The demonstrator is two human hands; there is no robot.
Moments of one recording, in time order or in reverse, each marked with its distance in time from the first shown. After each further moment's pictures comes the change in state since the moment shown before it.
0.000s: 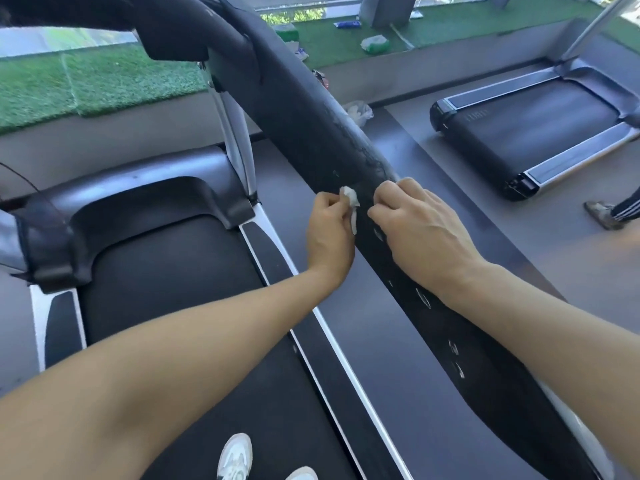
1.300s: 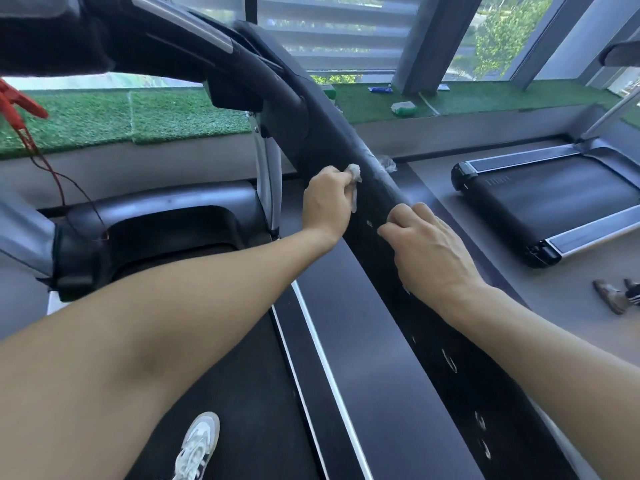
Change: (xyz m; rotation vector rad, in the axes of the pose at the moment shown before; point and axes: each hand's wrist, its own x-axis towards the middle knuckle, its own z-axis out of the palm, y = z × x) left_hand 0.082 0.060 -0.043 0.561 0.104 0.602; right_hand 0.047 -0.007 -0.001 -0.028 -0.156 0.077
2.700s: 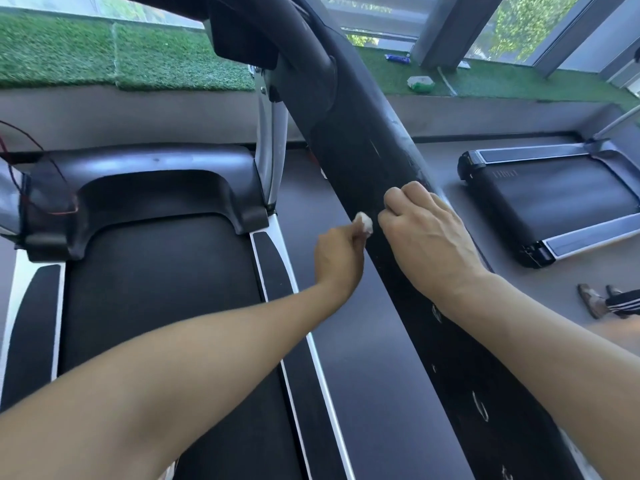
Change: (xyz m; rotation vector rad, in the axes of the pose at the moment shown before) left_hand -0.047 -0.047 0.048 -0.141 -0.111 -0.416; right_hand 0.065 -0.006 0.046 -0.061 0.215 -0.271
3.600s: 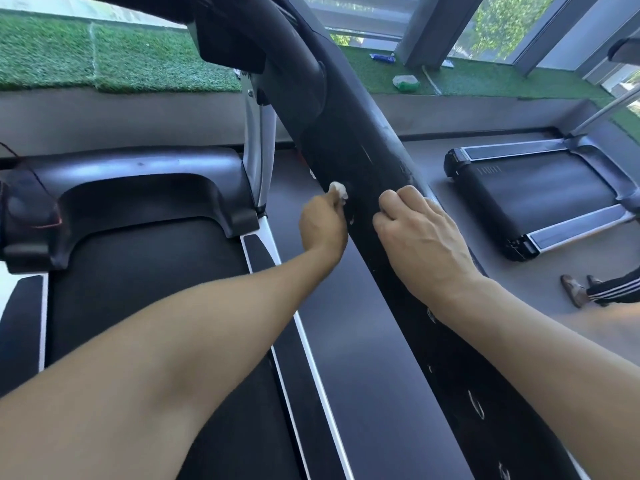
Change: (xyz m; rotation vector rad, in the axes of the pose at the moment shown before) left_hand 0.051 0.005 -0.010 0.021 0.069 -0.037; right_hand 0.004 -0.007 -0.009 -0.043 -0.069 0.074
